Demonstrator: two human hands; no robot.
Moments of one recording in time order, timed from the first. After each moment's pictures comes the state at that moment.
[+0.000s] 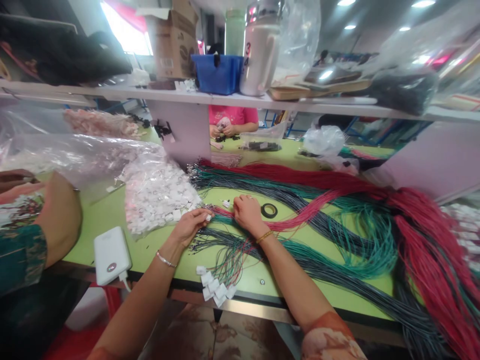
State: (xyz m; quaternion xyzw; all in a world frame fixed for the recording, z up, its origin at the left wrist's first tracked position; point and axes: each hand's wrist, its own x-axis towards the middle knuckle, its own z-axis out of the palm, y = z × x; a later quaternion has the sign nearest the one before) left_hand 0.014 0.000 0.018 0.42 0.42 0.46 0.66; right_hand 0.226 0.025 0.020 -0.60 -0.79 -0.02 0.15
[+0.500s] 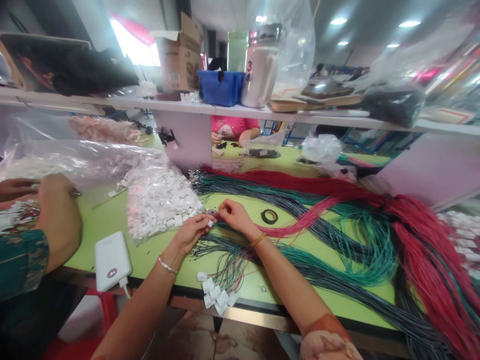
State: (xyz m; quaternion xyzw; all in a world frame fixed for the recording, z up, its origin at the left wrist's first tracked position) left_hand 0.015 0.000 0.015 0.40 0.39 0.46 0.69; right_hand 0.197 0.028 0.033 -0.47 -0.73 0.31 0.37
